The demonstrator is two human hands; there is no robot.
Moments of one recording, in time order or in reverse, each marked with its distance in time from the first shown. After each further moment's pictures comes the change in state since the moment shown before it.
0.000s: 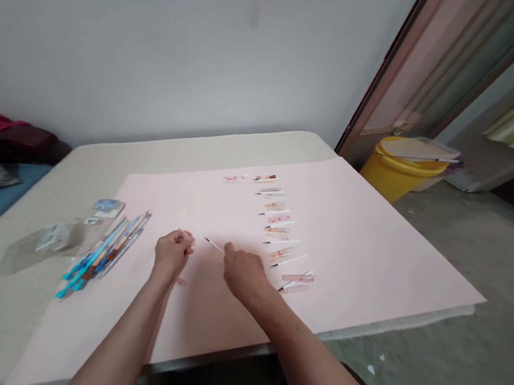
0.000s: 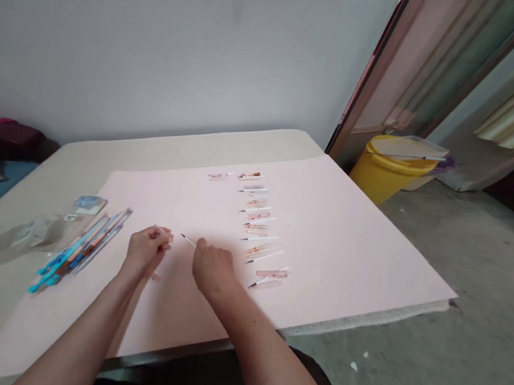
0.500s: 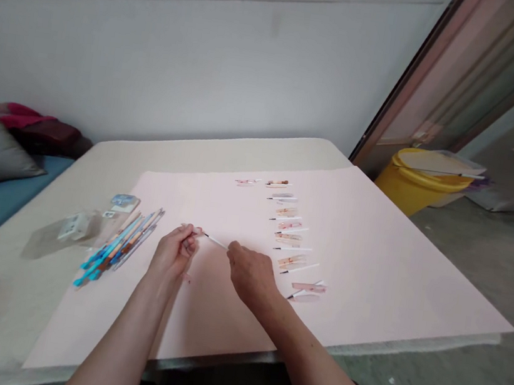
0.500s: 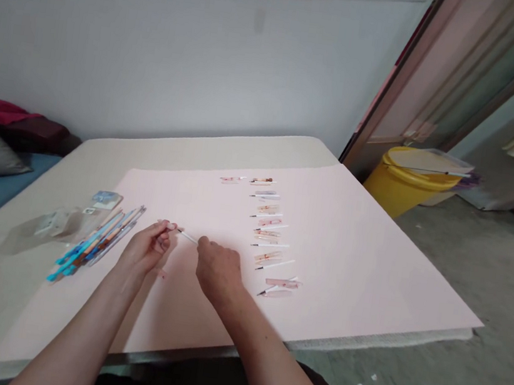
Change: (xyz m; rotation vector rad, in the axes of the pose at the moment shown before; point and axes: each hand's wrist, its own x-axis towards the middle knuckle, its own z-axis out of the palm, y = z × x) left_hand 0.000 0.023 -0.020 -0.900 -0.117 -0.325; right_hand -0.006 -0.010 -0.012 0.025 0.126 -0.074
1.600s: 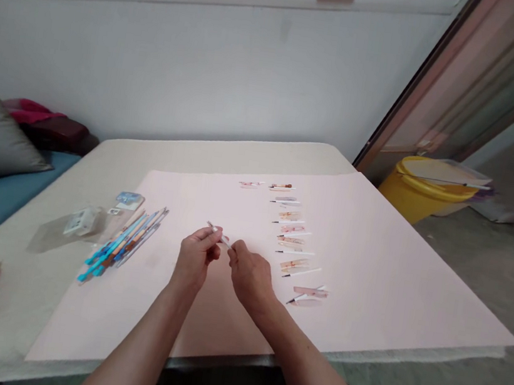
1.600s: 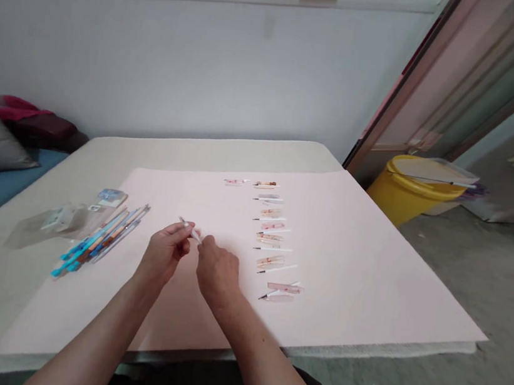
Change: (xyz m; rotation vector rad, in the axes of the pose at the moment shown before) left_hand -0.037 -0.018 0.043 0.240 -0.083 0.134; right_hand 0.004 -0.005 0.015 0.125 0.106 0.081
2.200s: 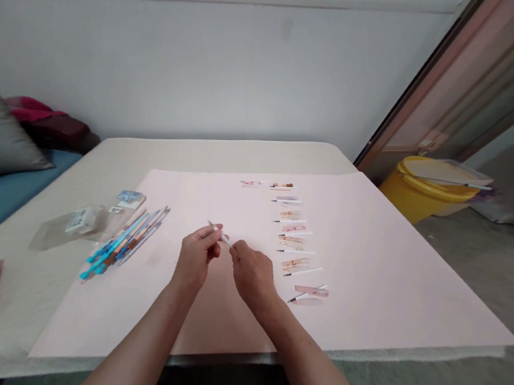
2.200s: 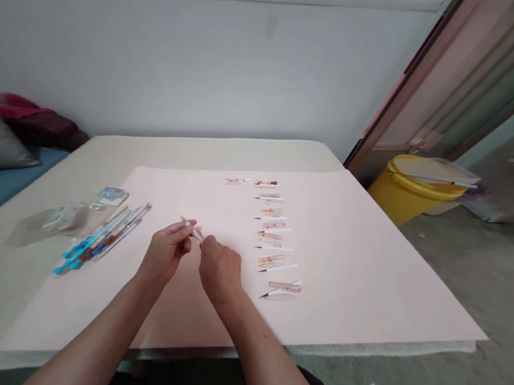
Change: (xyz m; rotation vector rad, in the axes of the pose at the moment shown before) left_hand -0.002 0.001 0.000 0.017 -0.004 0.020; right_hand 0.002 0.000 -0.002 -0.034 0.043 -0.007
